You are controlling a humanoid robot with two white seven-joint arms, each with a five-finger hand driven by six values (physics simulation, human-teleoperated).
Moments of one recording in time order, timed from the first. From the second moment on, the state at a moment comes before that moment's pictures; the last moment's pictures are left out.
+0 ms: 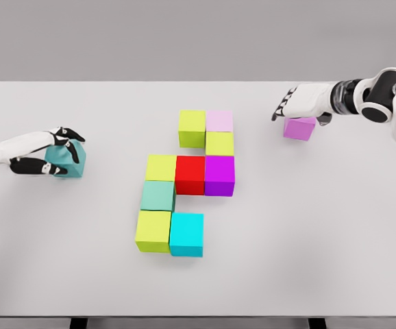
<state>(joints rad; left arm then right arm) -0.43 0.82 -0.42 -1.23 0.01 -0.55 -0.61 -1.00 -0.54 0.85 -1.02 0.94 -0.61 0.61</state>
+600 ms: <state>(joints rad) -0.58 0.64 -0.45 -1.19 -0.09 -0.50 -0.61 -1.01 -0.54 0.88 -1.03 0.94 -0.61 0.61</state>
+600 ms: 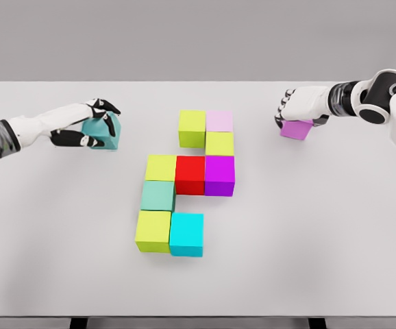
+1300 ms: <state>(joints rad) -0.73 0.39 -0.47 -0.95 -0.26 -0.48 -0.61 -1.01 -0.76 0.87 -1.31 0.70 -0.61 0.61</state>
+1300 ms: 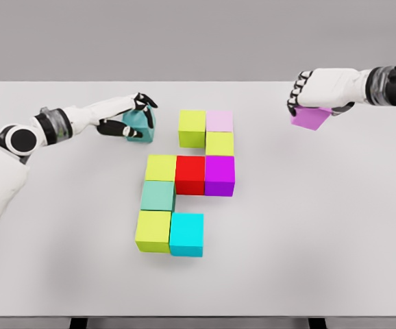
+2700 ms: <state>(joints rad) -0.80 0.30 -0.52 -0.84 -0.28 -0.51 -0.55 -0.81 -0.95 0.92 -1.76 0.40 -0.61 0.61</state>
